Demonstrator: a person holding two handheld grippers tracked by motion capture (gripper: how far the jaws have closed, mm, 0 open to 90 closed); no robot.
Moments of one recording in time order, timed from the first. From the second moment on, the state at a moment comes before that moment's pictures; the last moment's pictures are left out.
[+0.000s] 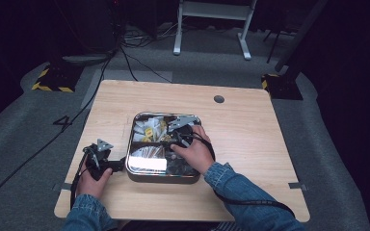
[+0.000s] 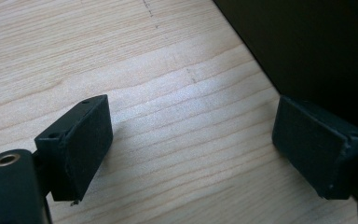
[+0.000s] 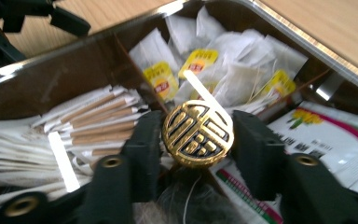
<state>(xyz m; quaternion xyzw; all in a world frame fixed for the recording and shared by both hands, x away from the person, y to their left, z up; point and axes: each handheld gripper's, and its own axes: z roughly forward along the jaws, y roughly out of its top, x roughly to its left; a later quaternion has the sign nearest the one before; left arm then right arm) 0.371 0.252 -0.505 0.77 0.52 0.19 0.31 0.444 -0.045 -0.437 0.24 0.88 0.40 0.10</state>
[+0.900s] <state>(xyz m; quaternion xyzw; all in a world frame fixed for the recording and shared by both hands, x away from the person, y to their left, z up) 0.368 0.254 -0.505 0.77 0.52 0.19 0.31 0.444 -0.129 -0.377 0.25 0.85 0.44 0.12</state>
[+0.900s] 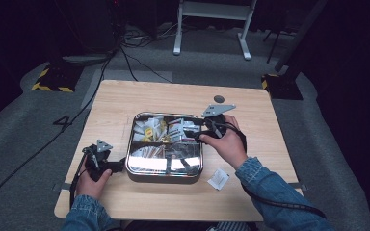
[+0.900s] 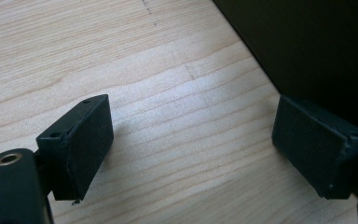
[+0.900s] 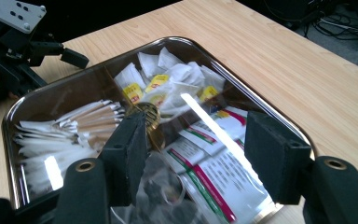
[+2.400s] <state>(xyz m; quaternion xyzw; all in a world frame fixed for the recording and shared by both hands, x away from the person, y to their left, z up) 0.367 0.258 -0.505 0.78 0.50 0.19 0.32 0.412 -0.335 -0.444 0.37 0.81 0.43 0.16</state>
